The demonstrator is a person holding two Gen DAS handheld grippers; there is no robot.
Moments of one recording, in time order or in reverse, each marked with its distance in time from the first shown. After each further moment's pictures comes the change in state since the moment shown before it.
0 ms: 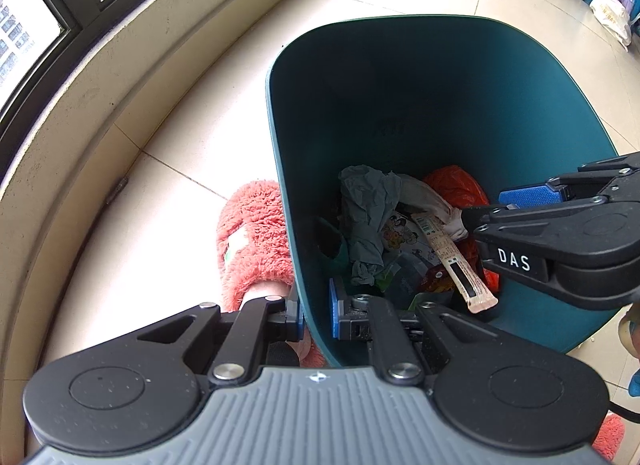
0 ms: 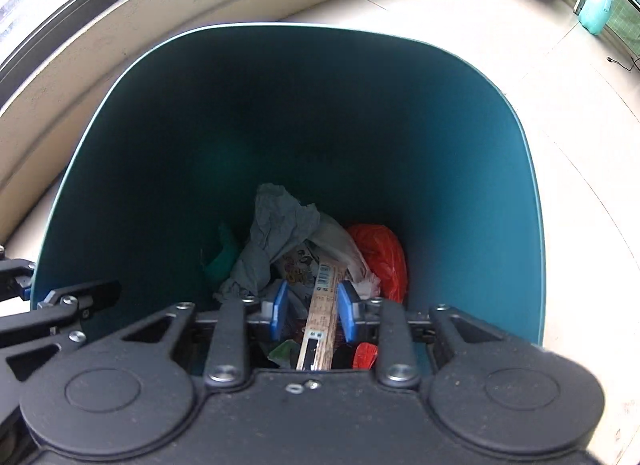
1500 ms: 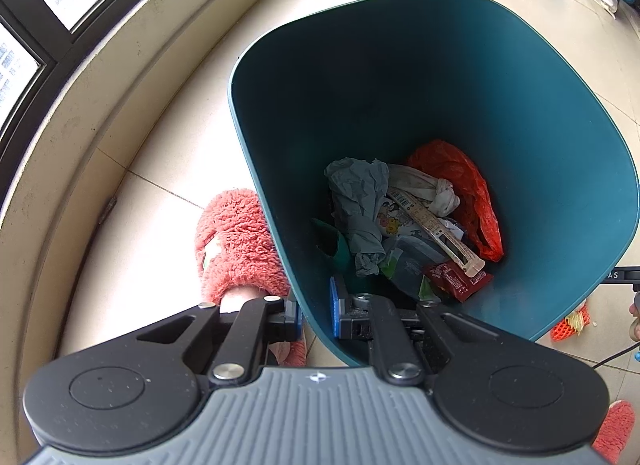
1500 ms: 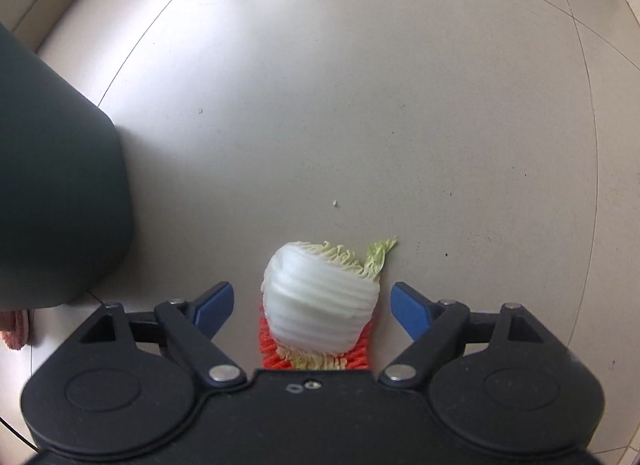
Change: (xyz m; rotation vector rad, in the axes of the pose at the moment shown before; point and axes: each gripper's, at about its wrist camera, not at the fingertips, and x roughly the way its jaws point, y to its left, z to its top) left arm 0.001 -0.042 0.002 0.087 0.010 0.031; right arm 0.090 -0.232 -0.197 0.614 0.147 -0.053
